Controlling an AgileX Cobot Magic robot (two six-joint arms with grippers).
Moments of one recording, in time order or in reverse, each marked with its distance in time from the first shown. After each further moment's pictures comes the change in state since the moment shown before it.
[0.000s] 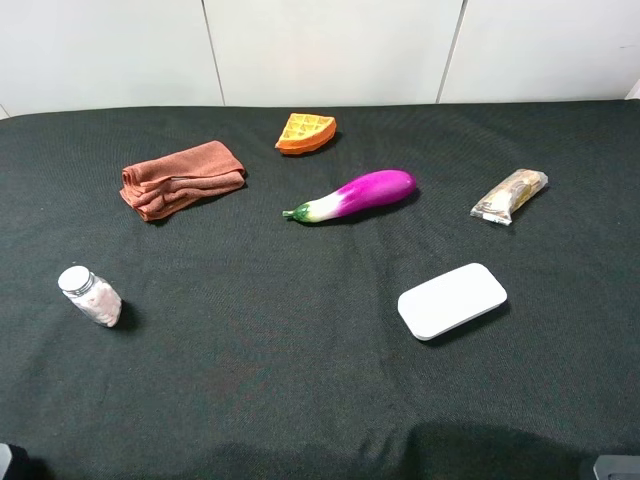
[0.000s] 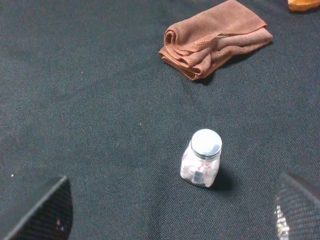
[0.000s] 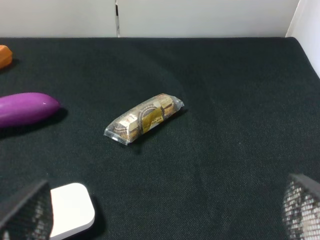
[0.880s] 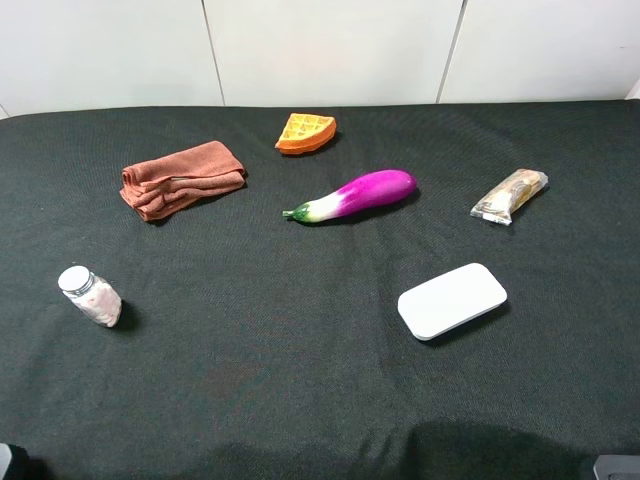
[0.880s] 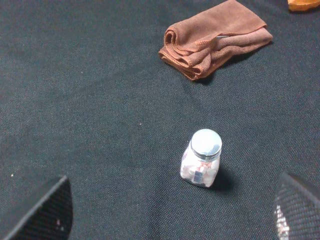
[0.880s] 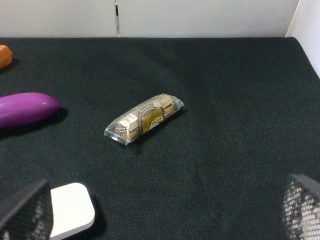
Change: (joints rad) left arm 0.000 0.000 0.000 0.000 0.000 0.000; right arm 0.000 0.000 0.000 0.000 0.000 0.000
